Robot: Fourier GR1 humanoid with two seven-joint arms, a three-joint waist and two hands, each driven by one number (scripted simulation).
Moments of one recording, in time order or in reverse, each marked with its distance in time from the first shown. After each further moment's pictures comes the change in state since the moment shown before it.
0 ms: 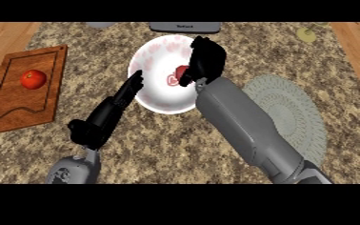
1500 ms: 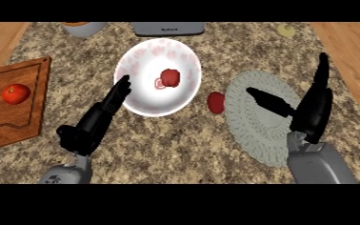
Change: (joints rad) left arm 0.065 0.009 0.050 -0.006 -0.012 0.010 -0.020; right arm 0.727 -0.278 -0.229 -0.838 -0.116 -0.441 -0.176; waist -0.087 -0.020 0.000
